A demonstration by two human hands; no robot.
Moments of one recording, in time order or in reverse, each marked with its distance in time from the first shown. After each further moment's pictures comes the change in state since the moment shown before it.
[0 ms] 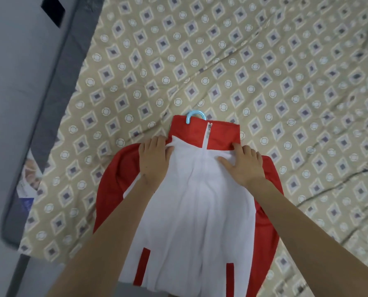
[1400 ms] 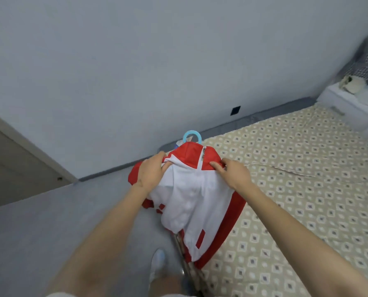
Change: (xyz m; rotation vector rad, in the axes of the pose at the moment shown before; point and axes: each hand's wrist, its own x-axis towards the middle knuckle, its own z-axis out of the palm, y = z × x) left_hand -0.423 0.127 -0.404 -0.212 0.439 -0.735; right_hand -0.395 -0.129 -0.236 -0.159 0.043 -0.985
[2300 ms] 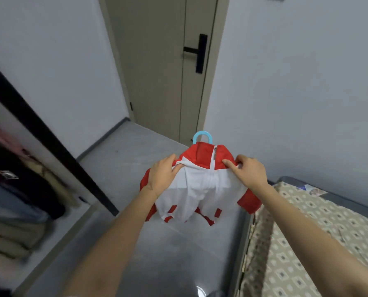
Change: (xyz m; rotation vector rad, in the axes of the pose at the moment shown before) left_hand -0.408 -0.186 -0.193 0.055 0.502 -0.707; right_hand -0.191 -0.360 0.123 -0.140 -0.137 -0.845
